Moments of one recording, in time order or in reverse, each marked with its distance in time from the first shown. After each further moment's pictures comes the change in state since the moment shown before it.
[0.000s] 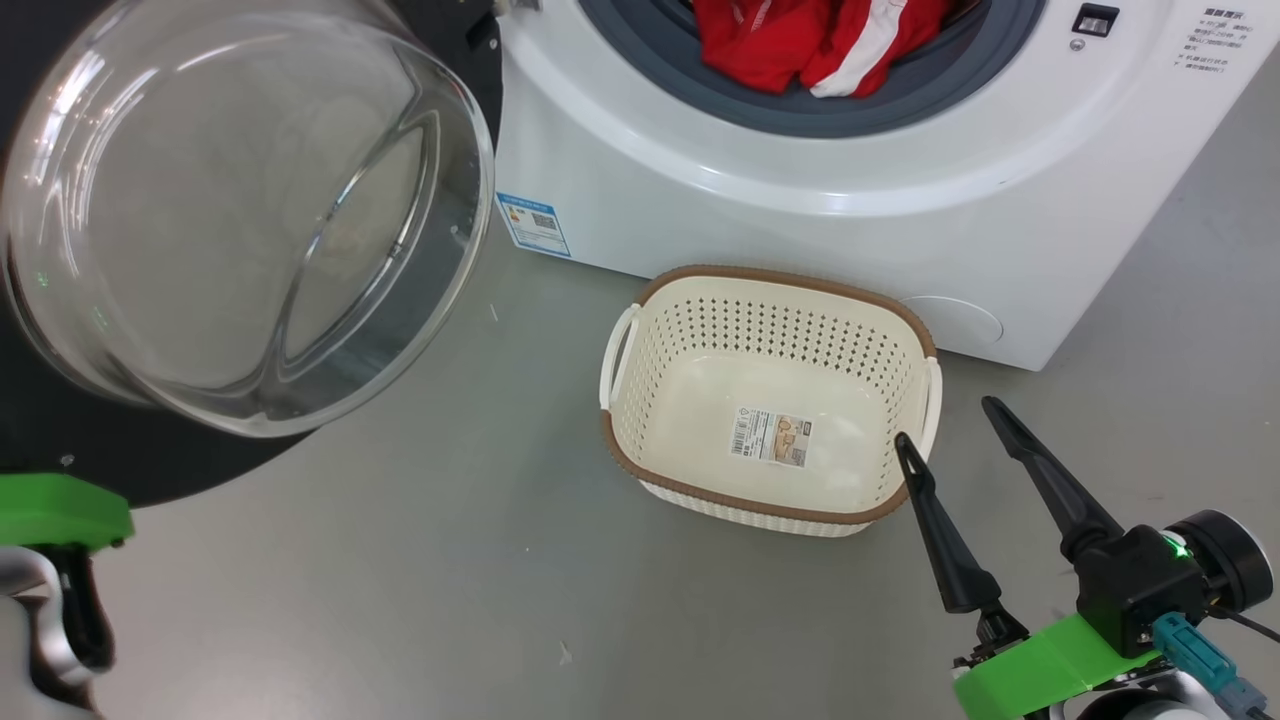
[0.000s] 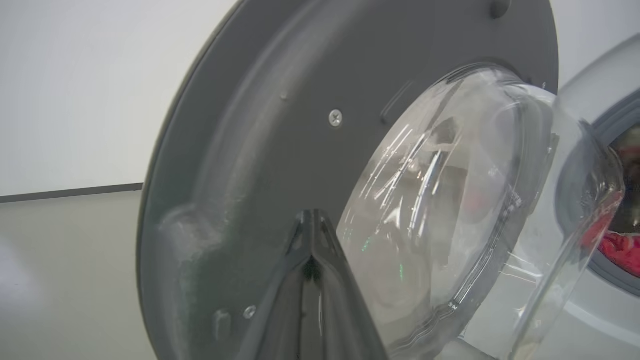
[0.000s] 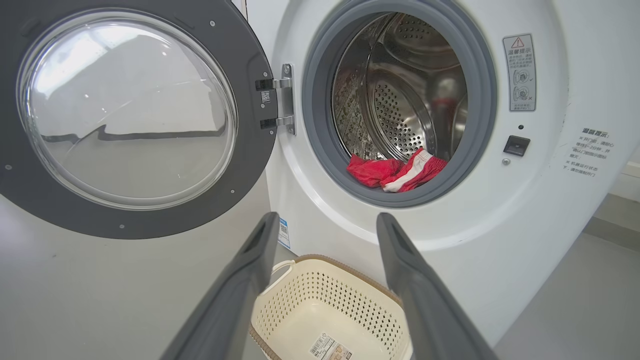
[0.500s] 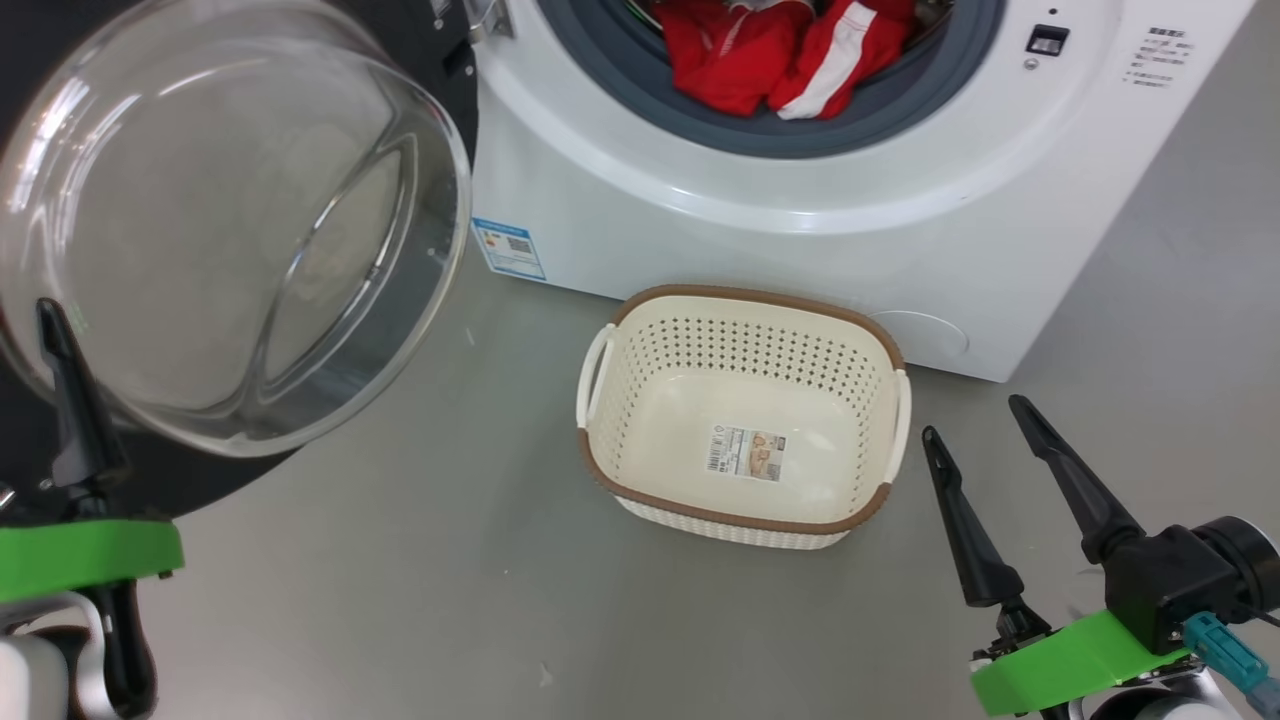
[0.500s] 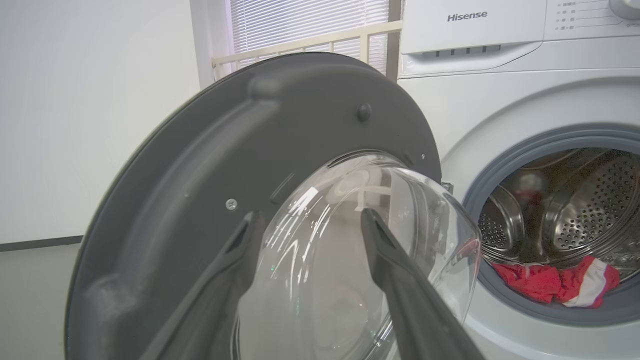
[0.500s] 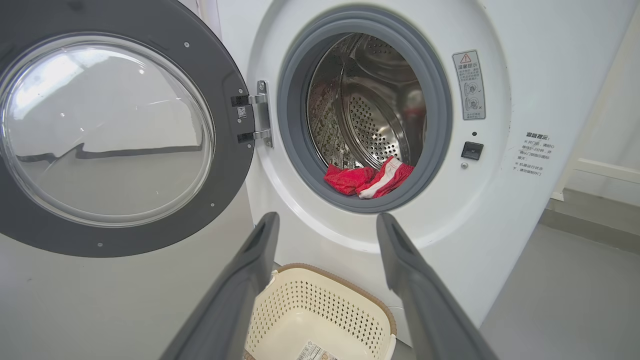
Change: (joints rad) left arm 0.147 -0.042 -0.018 -0.336 0.040 -0.004 0.000; right arm 0.001 0.000 -0.035 0.035 0.041 0.000 -0.045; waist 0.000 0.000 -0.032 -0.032
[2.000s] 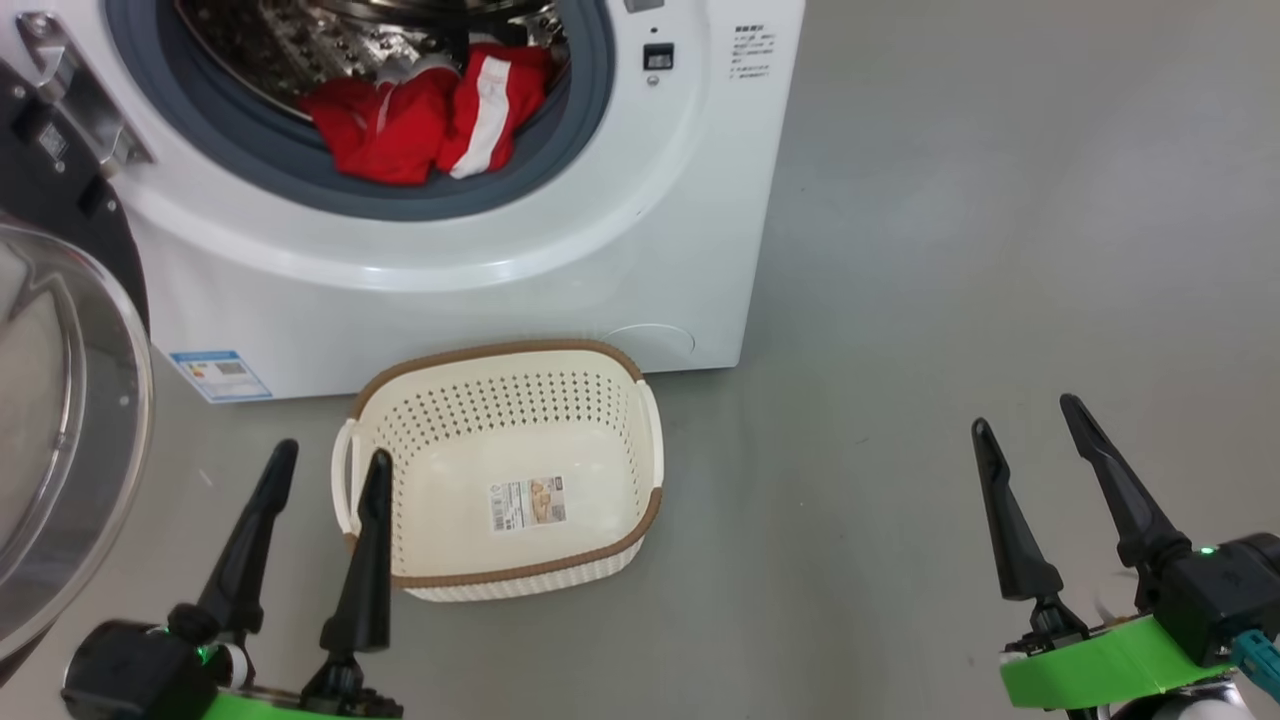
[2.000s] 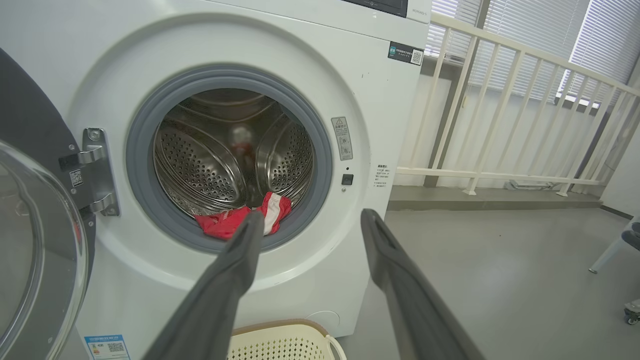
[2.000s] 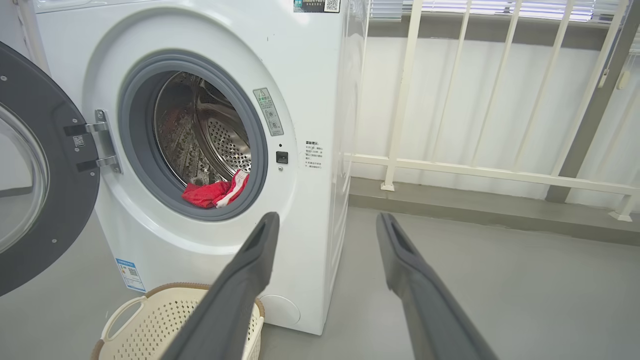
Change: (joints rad) left arm 0.265 -0.032 -0.266 -0.320 0.005 -0.112 0.064; right arm -0.011 0.004 -0.062 0.088 0.038 0.000 -0.147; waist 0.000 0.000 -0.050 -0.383
